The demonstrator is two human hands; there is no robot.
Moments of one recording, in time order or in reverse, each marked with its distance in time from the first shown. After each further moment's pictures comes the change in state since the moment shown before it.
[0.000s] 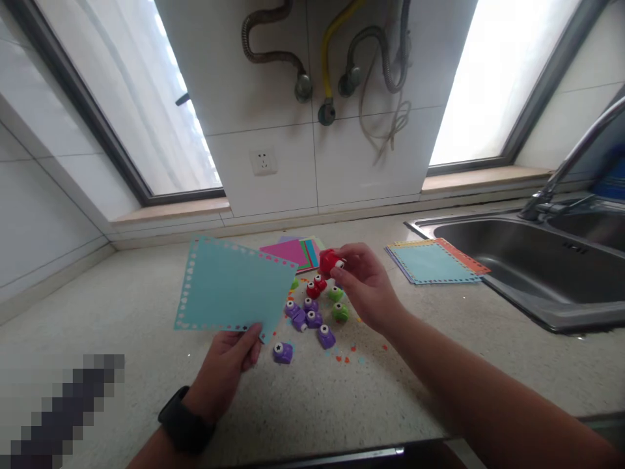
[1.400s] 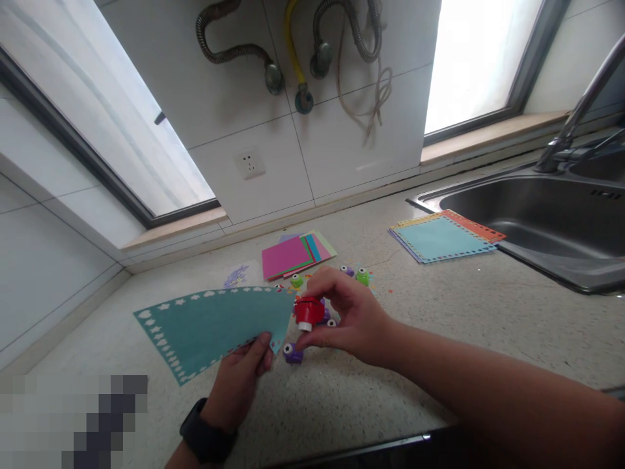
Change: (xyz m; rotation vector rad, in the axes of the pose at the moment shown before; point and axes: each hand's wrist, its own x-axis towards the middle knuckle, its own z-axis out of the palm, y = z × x) left_hand -0.008 0.017 0.011 0.258 0.111 -0.078; right_hand -0.030 0.000 0.029 -0.169 -0.160 -0.228
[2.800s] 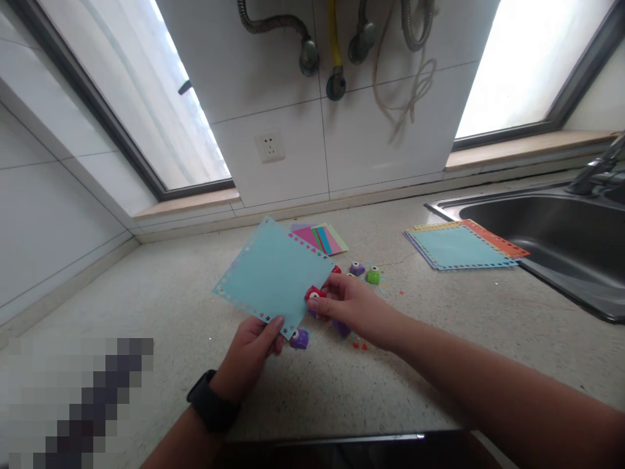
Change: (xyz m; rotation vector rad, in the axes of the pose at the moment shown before) left_hand 0.004 -0.011 -0.002 -0.037 -0.141 0.110; right_hand 0.007 0.008 0.004 0.160 -0.125 0.793
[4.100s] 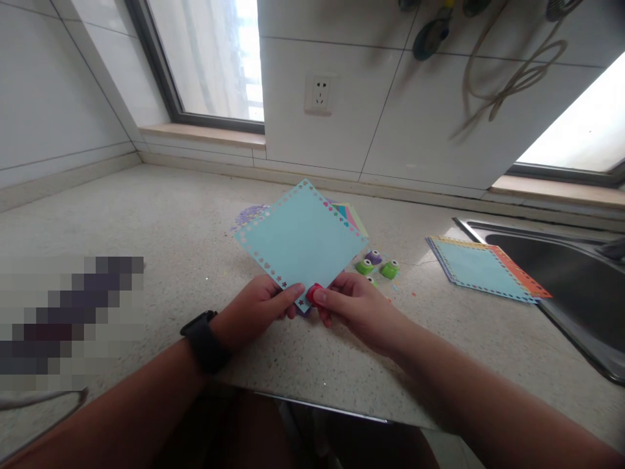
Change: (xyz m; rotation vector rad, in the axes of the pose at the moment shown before) left_hand -0.001 0.012 0.000 0.068 -0.201 0.059; right_hand -0.001 0.027 0.016 -0.002 -0.196 0.177
